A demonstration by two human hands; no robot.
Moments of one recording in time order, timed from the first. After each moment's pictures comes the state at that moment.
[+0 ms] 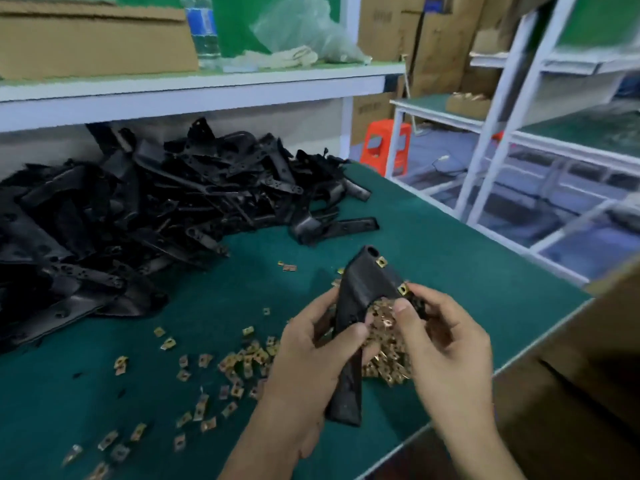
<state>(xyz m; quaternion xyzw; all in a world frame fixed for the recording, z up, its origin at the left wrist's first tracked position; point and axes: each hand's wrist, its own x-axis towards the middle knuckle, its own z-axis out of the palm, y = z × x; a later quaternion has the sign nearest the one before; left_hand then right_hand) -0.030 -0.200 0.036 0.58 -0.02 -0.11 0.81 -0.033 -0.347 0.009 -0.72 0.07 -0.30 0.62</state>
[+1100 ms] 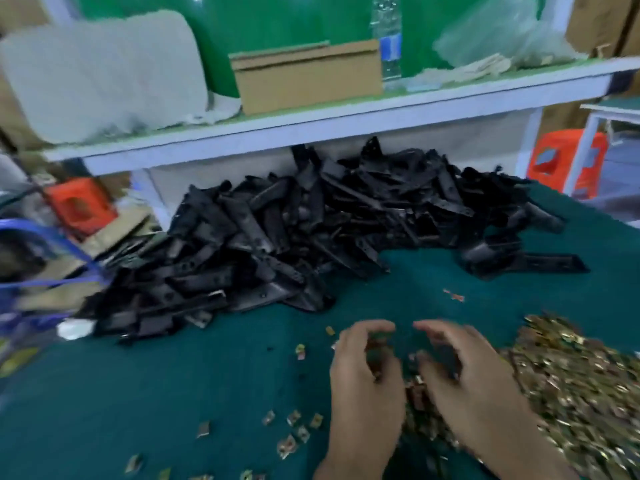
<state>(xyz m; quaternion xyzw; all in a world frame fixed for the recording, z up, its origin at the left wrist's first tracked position) -0.022 -0.083 -0.001 0.82 0.12 0.22 0.52 0.017 -0.214 0.003 -0.87 -0.19 -0.07 0.46</state>
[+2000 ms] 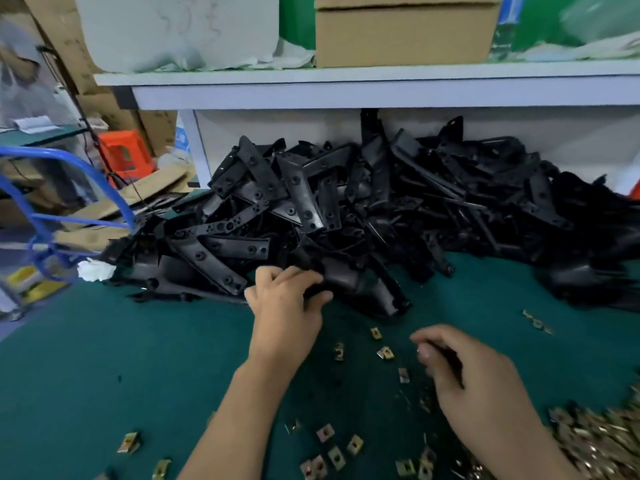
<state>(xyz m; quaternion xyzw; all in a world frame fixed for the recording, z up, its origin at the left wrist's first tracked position) 0.024 0.087 -0.032 0.90 0.18 0.34 0.21 0.058 -0.145 -0.020 -0.88 -0.28 -0.01 0.39</state>
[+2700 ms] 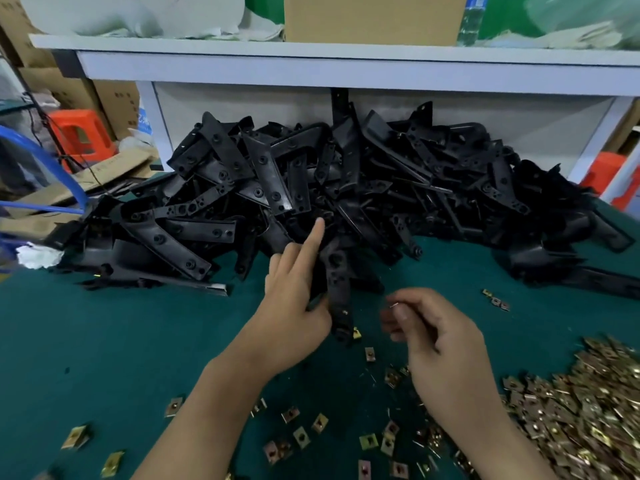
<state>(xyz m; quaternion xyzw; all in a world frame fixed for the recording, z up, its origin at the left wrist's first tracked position) 0.018 0.058 -0.023 0.90 0.01 0.18 0.40 0.056 -0.141 -0.027 -0.79 -0.26 -0.09 0.55</state>
